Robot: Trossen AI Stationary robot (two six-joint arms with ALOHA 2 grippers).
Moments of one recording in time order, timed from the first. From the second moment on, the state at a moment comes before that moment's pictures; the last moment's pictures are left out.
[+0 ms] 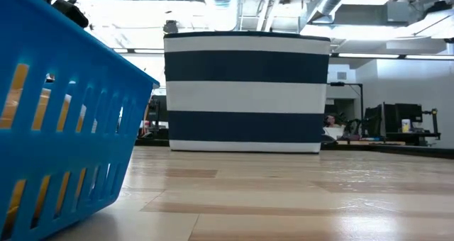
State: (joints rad) left arm 0.10 0.13 0.01 0.03 0.12 -0.20; right arm 0.39 1.72 2.27 -1.57 0.78 1.20
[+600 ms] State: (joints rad) left arm 0.10 0.22 0.01 0.12 0.12 -0.22; right arm 0.25 1.76 2.27 -0.96 0.47 0.45
